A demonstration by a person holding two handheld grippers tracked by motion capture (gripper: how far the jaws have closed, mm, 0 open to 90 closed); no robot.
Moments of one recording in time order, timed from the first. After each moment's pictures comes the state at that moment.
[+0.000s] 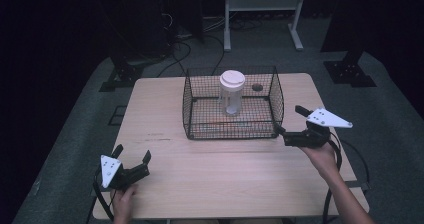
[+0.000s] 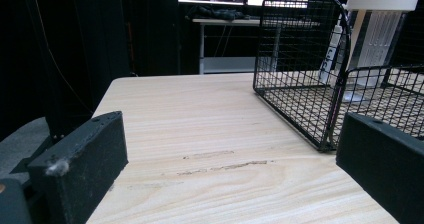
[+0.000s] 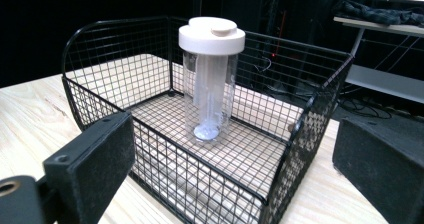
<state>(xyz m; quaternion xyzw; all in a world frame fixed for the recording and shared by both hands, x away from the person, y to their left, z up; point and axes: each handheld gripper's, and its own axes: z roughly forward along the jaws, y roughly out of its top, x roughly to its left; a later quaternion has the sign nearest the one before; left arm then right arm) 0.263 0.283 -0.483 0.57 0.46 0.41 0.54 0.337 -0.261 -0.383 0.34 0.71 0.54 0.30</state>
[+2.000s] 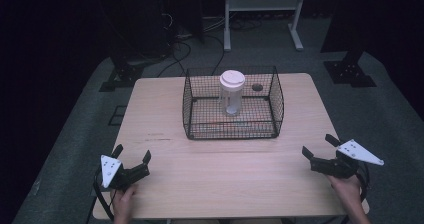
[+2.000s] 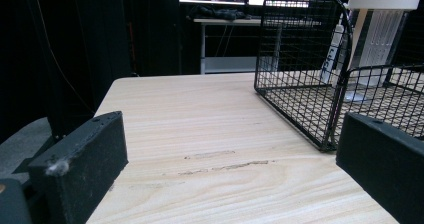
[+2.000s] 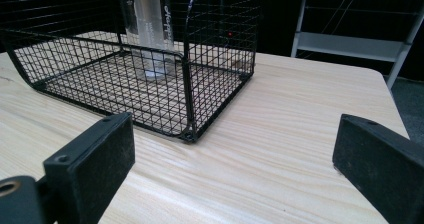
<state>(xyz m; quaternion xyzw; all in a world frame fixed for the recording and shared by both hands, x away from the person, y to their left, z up) 0.263 0.283 -0.483 0.57 0.46 0.41 0.54 0.281 -0.334 -0.448 0.43 0.67 0.52 0.32</state>
